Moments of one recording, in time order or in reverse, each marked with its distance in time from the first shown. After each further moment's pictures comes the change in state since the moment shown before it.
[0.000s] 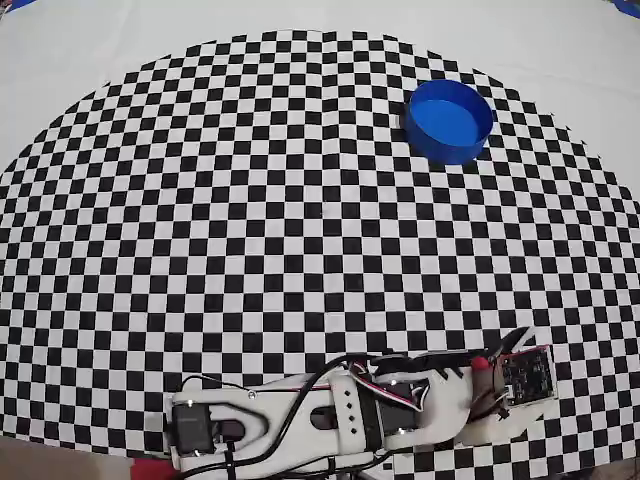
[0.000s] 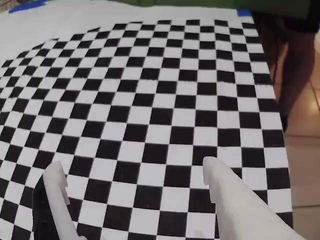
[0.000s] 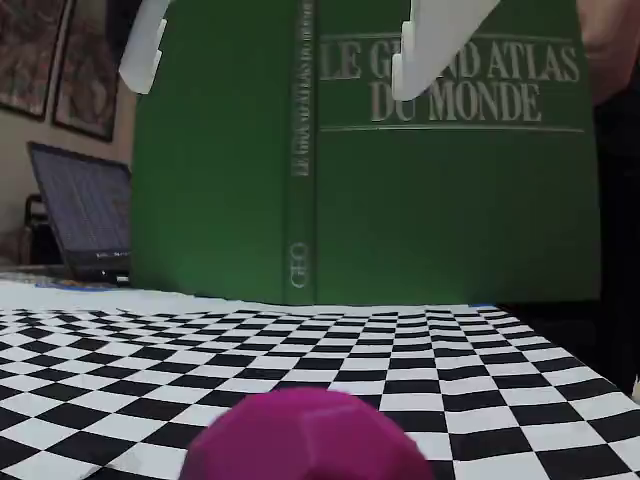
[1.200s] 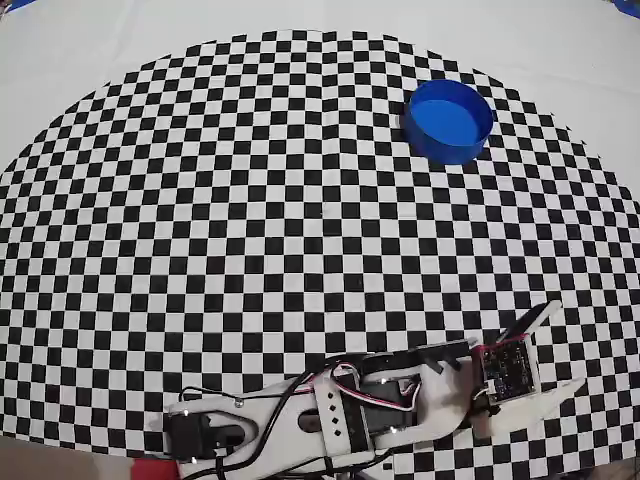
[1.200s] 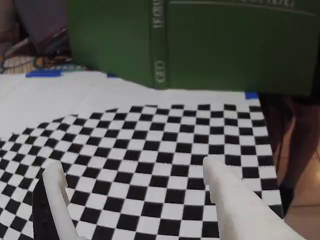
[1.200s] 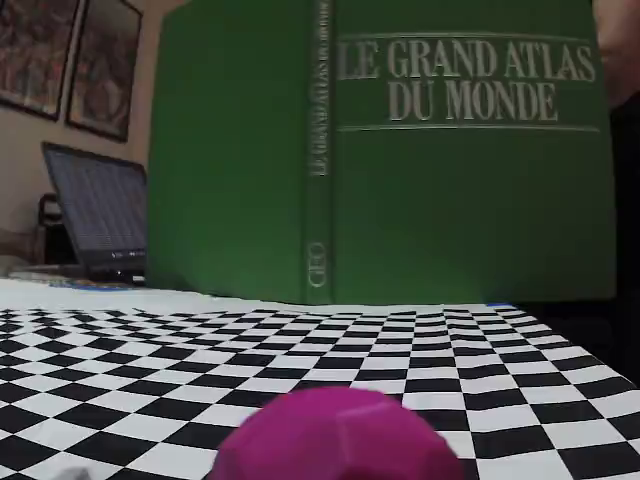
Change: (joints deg) arm -1.7 13.0 0.0 -4.1 0.0
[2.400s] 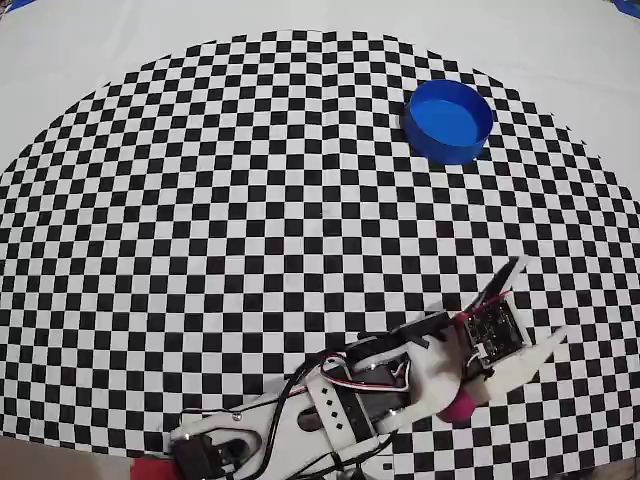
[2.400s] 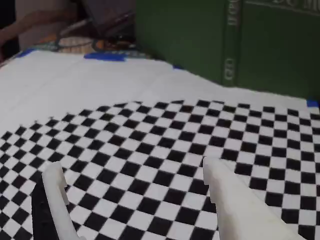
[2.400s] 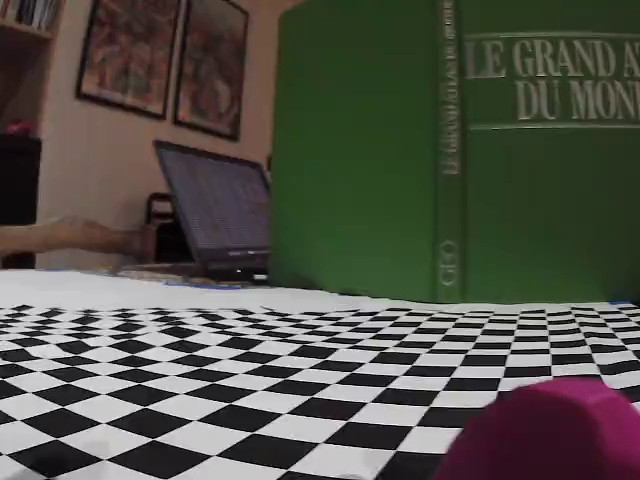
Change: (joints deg) arm -11.2 0.0 0.0 0.4 0.0
